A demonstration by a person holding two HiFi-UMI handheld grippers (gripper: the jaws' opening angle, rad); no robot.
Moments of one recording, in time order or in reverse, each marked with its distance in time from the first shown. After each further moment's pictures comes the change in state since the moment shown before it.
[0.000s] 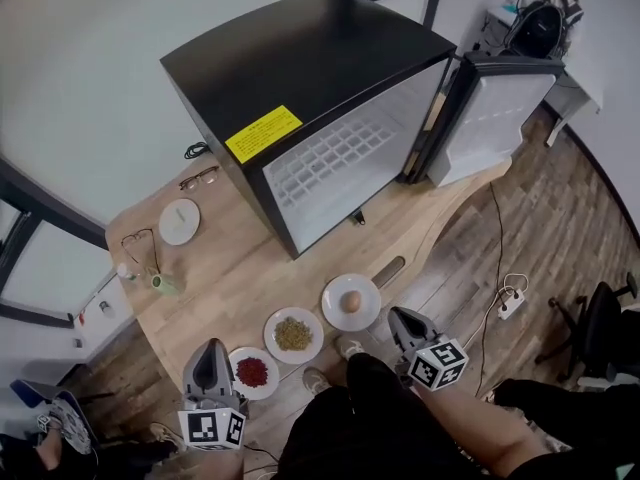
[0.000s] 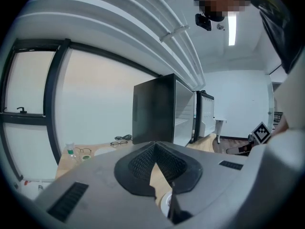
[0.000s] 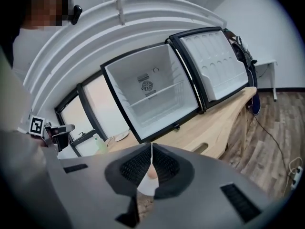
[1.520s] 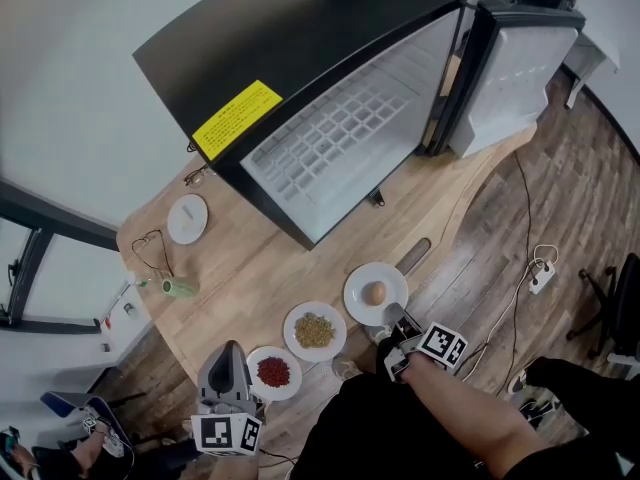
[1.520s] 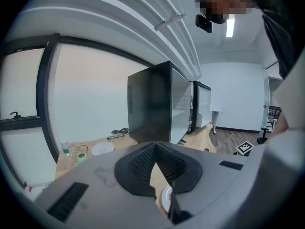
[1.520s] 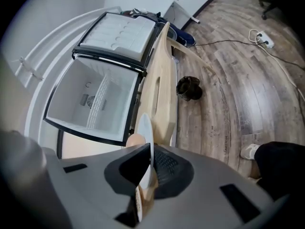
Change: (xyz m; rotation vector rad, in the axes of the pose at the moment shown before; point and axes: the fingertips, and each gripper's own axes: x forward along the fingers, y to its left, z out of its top) left arm 0.017 -0.006 -0.016 0.047 0.111 -0.044; right arm 0.059 -0.038 -0.122 0.944 -0.011 -0.087
